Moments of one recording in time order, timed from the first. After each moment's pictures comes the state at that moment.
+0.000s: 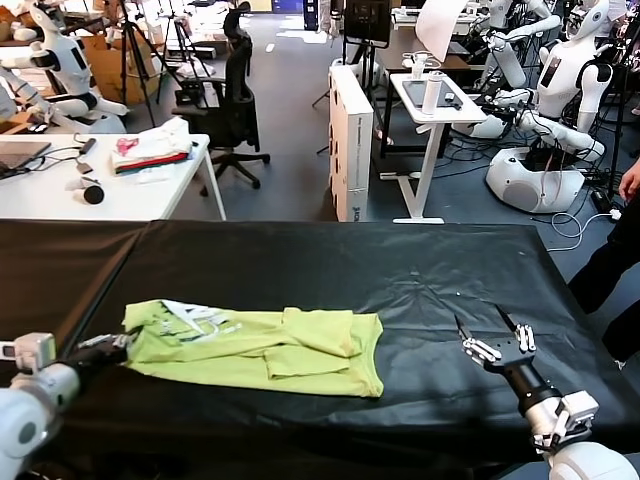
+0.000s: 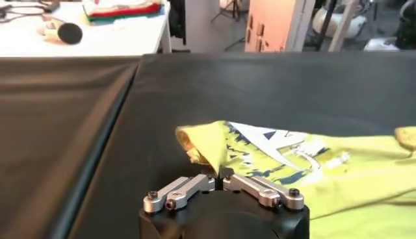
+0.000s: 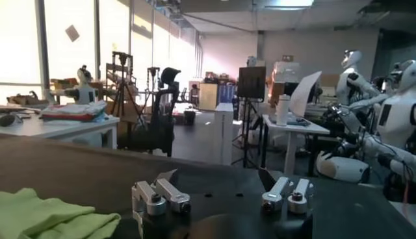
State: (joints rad) left arm 1.55 -0.94 -0.89 -2.18 -1.07 0.74 -0.10; right arm -1.68 0.92 0.69 2.07 0.55 0.06 -0.01
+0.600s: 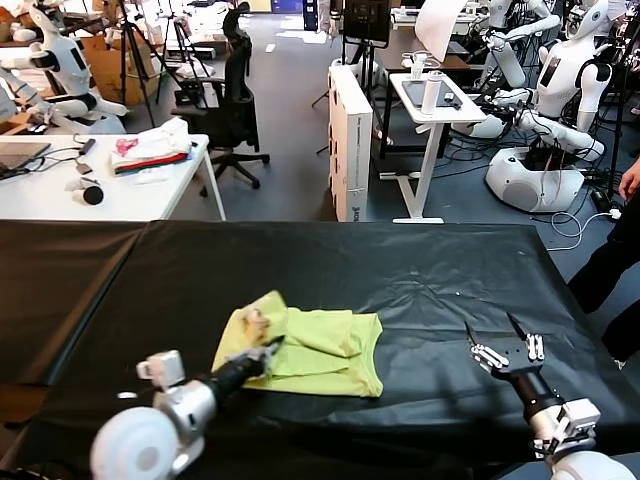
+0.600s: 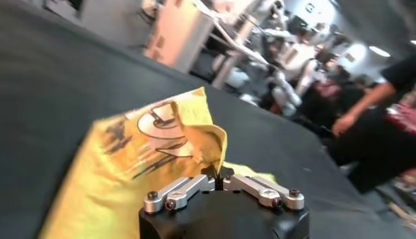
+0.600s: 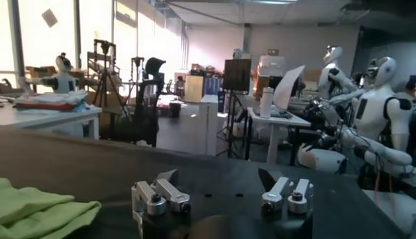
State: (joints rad) left arm 1.38 -1.25 -0.40 -2.20 -1.03 0.74 -0.17; right arm -1.69 1.02 0.71 2.04 0.46 0.04 0.00
